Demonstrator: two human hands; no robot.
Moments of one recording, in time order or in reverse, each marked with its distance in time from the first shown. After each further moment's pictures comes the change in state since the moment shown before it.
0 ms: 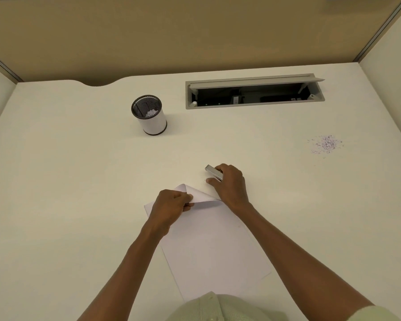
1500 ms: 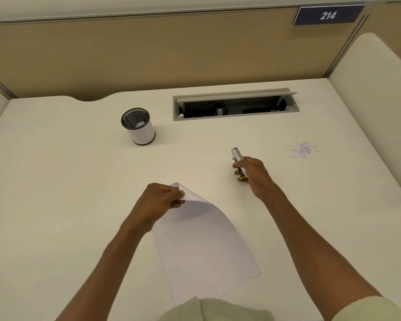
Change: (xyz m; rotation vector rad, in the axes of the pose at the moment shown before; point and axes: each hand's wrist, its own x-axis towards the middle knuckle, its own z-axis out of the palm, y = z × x) left_hand -0.043 0.049 -0.009 0.043 -0.099 0.148; right_hand 0.029 0.046 -0.098 0.735 -0.093 0.342
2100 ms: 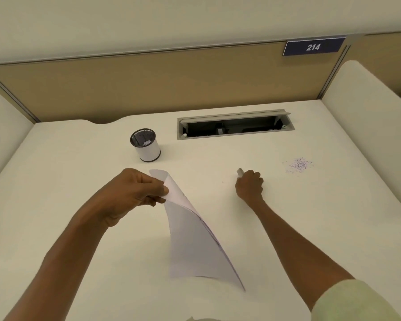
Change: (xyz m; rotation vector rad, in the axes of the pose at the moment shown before) left_hand -0.076 0.088 -0.052 0.092 -0.101 0.159; right_hand 0.031 0.027 0.016 -0.993 0.407 -0.160
